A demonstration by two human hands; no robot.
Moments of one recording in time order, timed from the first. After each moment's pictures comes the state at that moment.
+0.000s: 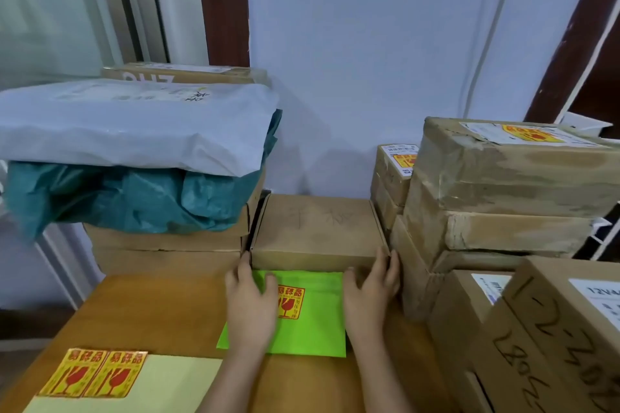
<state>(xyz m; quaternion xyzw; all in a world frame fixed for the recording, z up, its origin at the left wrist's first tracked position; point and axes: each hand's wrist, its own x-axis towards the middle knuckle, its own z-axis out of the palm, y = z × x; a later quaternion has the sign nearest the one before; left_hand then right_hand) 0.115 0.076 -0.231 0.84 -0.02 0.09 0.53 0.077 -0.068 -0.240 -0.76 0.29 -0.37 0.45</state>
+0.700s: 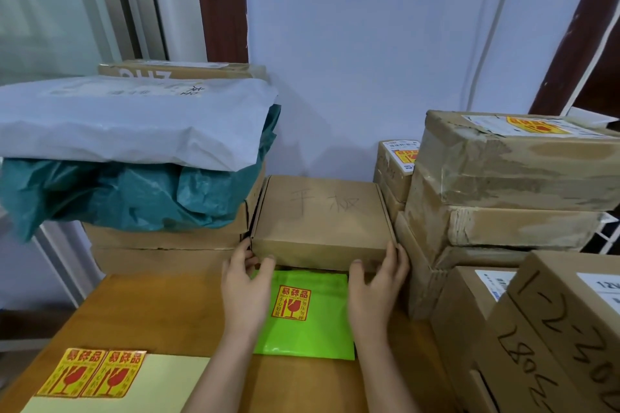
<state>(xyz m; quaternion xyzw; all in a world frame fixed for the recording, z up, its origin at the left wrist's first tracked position) 0.119 0.079 -0.209 0.75 -0.01 0.09 0.65 0.074 -0.062 -0.232 -0.69 0.27 -0.43 0.52</state>
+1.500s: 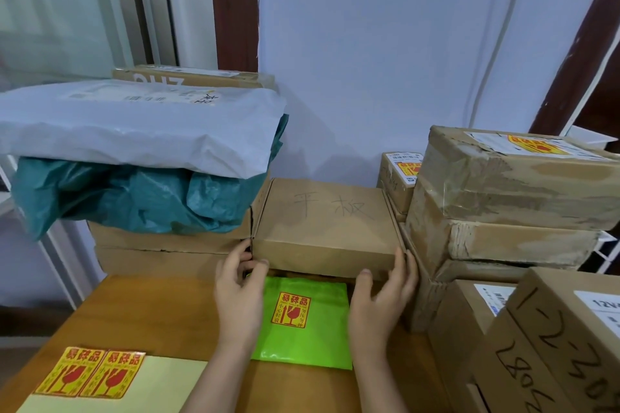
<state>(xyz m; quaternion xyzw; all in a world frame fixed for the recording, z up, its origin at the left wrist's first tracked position) 0.119 0.082 -0.211 0.66 -0.03 0.14 0.74 0.070 -0.061 -0.230 -0.65 0.23 -0.53 0.49</state>
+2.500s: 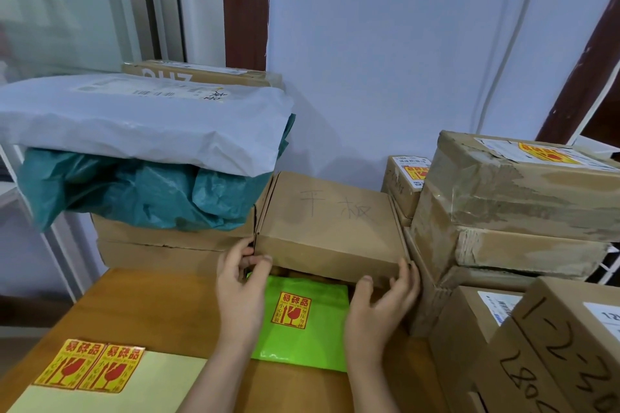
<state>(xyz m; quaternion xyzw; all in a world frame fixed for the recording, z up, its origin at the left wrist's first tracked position) 0.111 0.082 -0.200 0.64 -0.05 0.15 0.75 0.074 -0.056 -0.240 -0.62 0.23 -0.54 0.51</state>
